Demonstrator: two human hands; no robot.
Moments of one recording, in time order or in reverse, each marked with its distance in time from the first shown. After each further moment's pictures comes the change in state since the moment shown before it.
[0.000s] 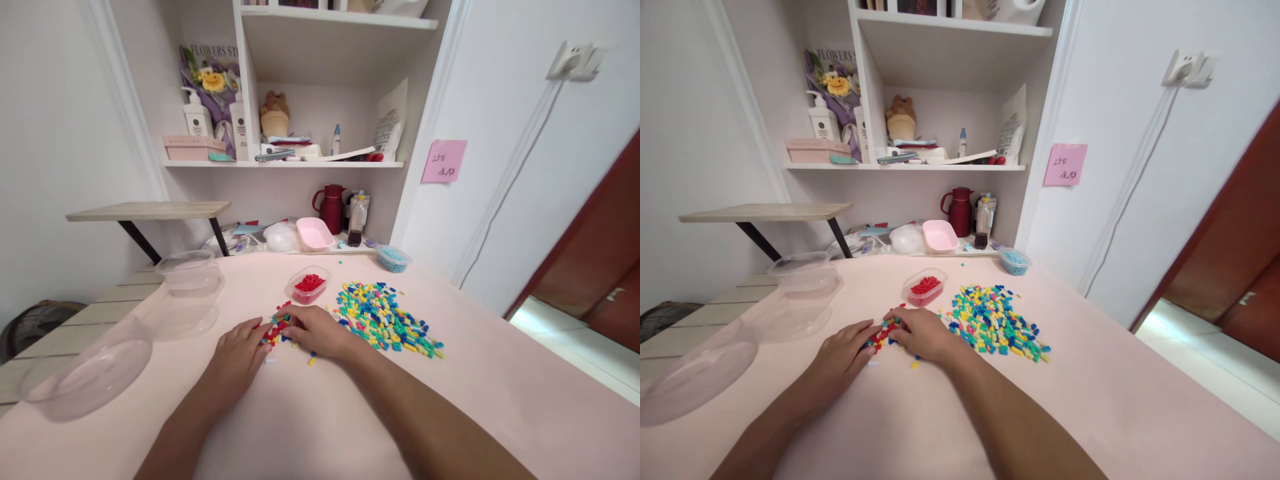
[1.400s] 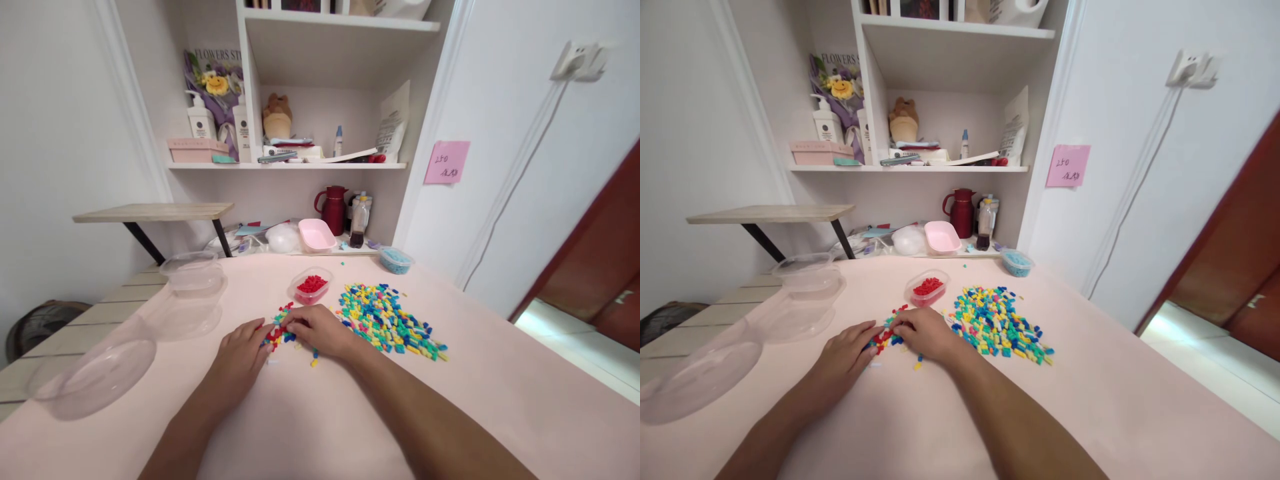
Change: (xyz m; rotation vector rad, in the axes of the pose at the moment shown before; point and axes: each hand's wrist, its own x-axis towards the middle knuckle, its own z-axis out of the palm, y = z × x) left_hand -0.001 0.002 -0.002 -0.022 -0.021 -0.029; right_hand 0.003 0.002 0.000 0.039 0.036 -0.023
